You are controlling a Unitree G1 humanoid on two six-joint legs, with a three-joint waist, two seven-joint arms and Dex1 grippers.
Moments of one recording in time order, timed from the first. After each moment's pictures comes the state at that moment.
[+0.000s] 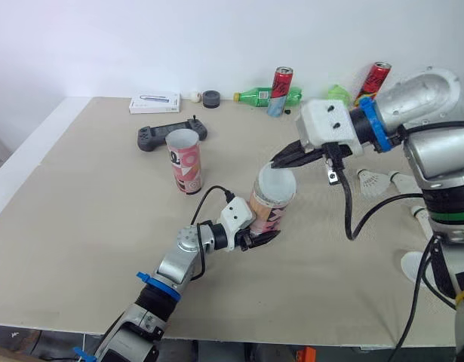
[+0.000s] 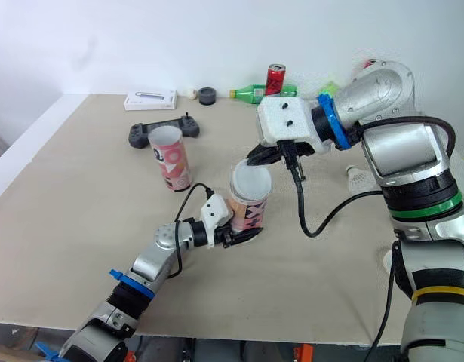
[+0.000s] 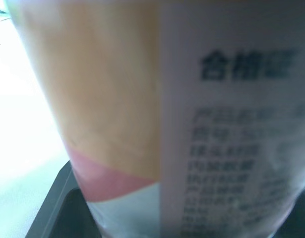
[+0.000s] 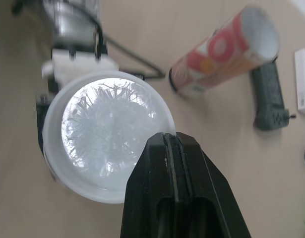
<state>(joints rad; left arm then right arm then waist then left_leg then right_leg) -0.45 0.05 -0.34 0.27 -0.10 0.06 -0.77 -1.11 -0.86 0.31 -0.01 0.09 0.31 1.53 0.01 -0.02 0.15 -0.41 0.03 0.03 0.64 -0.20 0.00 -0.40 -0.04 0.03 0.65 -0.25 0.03</state>
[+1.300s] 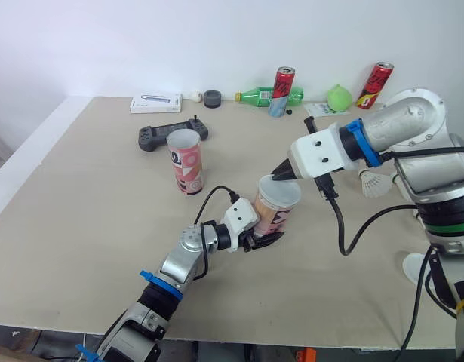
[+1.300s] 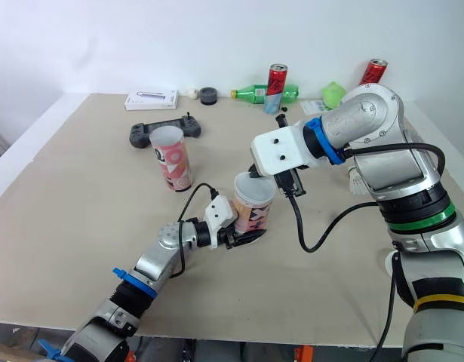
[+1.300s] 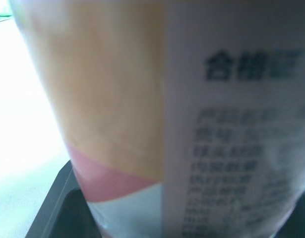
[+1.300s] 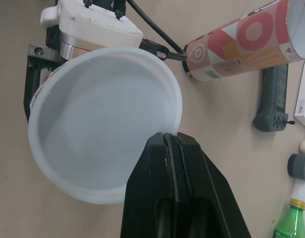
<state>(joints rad) -0.46 0.04 -0.35 0.28 -0.09 0.05 -0.77 -1.04 -0.87 0.33 -0.06 -0.02 0.11 1.52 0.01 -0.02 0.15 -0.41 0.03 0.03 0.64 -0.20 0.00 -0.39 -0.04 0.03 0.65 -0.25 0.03</state>
